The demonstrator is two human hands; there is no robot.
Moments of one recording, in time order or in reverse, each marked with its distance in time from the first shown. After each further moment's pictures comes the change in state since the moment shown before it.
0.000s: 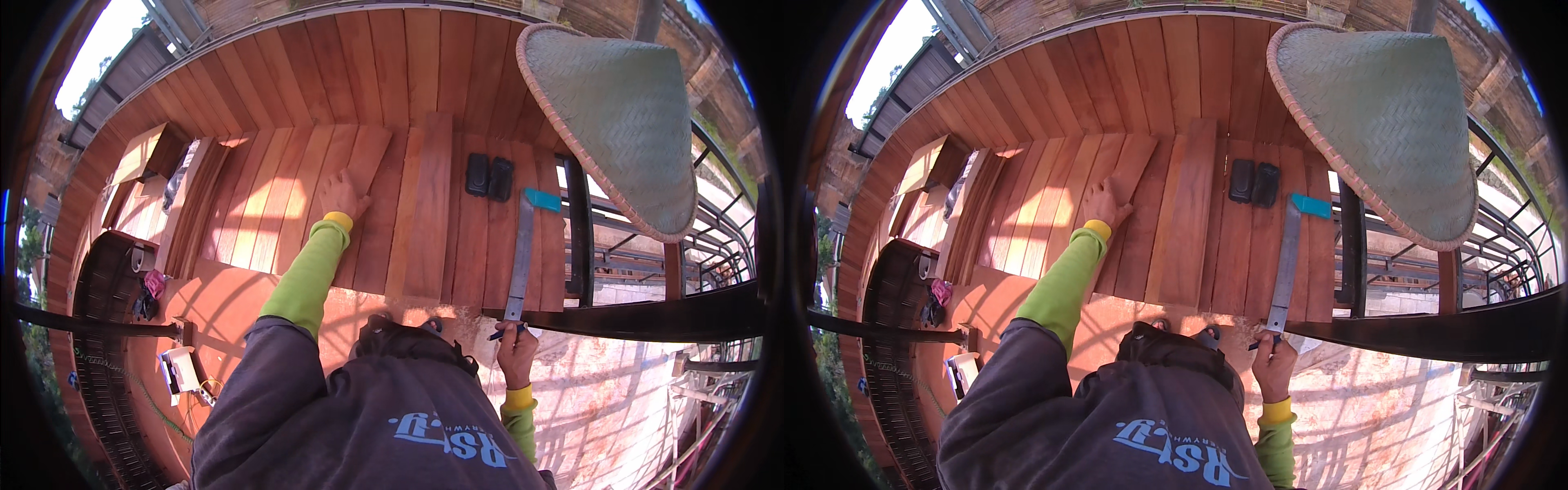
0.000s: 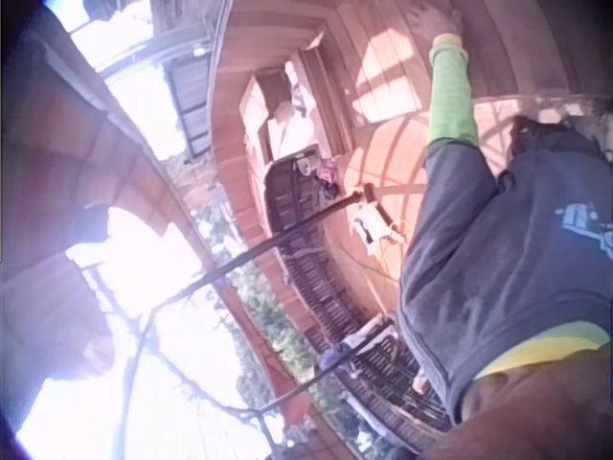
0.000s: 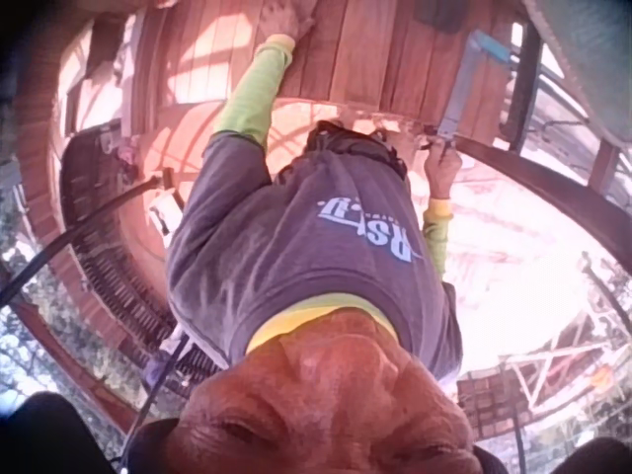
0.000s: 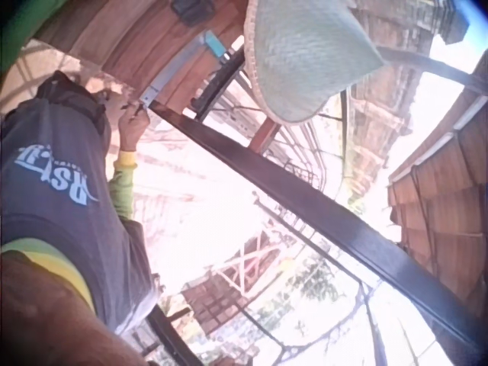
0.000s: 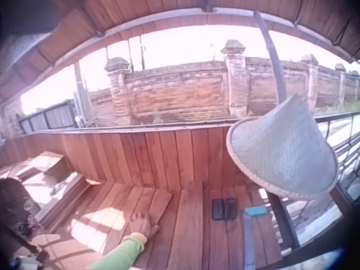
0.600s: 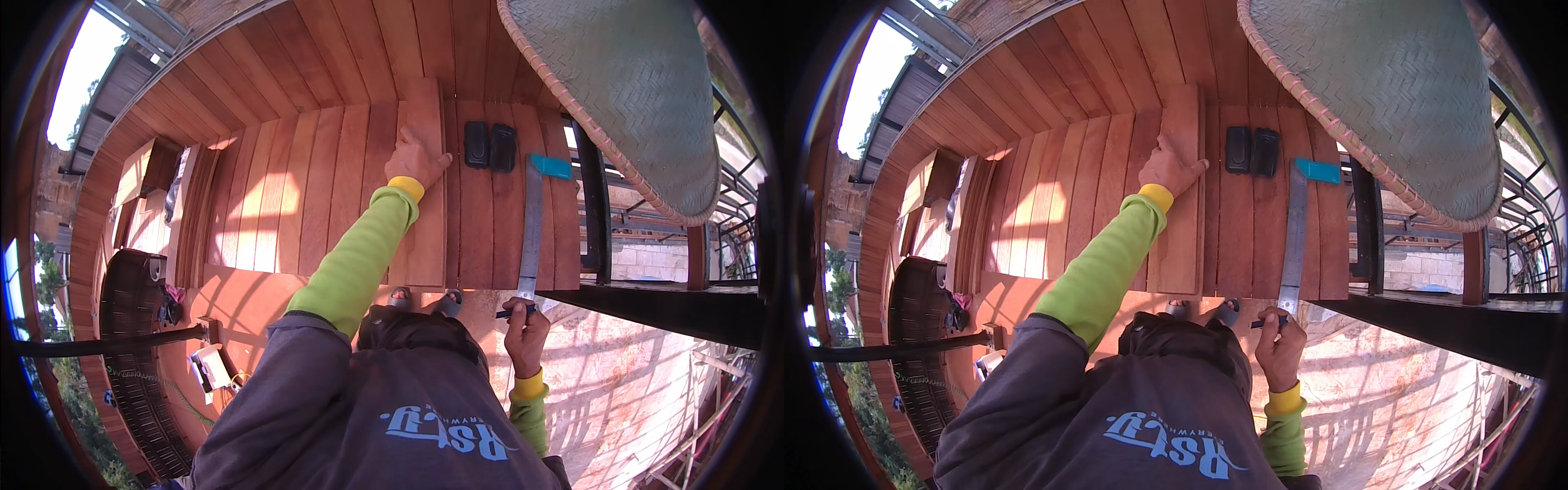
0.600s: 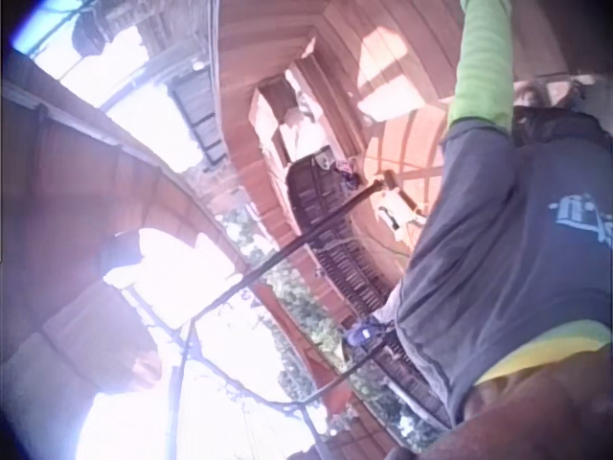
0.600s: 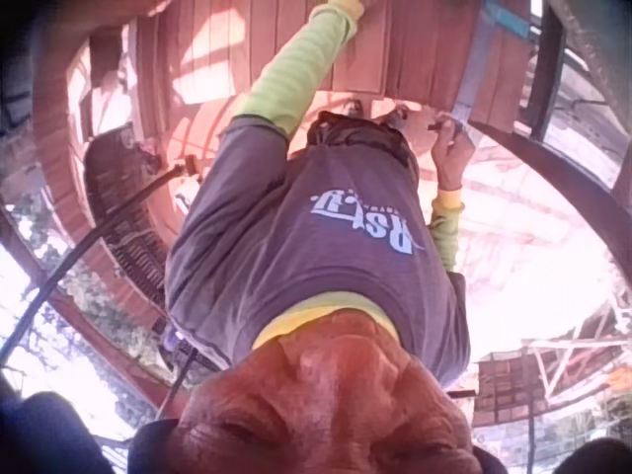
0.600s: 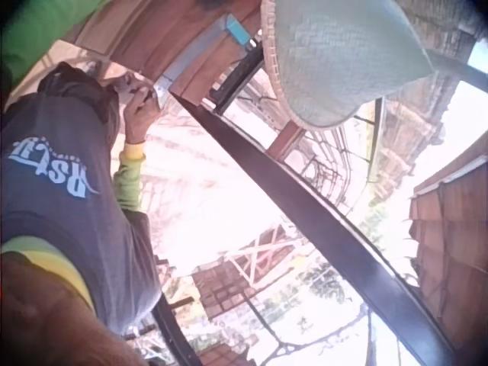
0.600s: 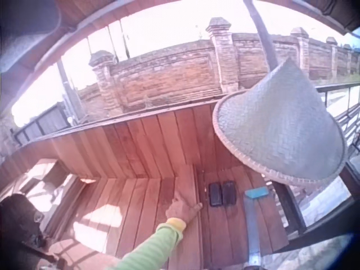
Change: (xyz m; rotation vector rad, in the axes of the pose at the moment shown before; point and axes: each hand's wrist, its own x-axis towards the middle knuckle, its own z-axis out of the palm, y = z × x) left_hand 0.004 0.156 -0.018 -0.297 -0.157 0.020; right_hand 0.013 -0.024 0.000 0.005 -0.004 0.043
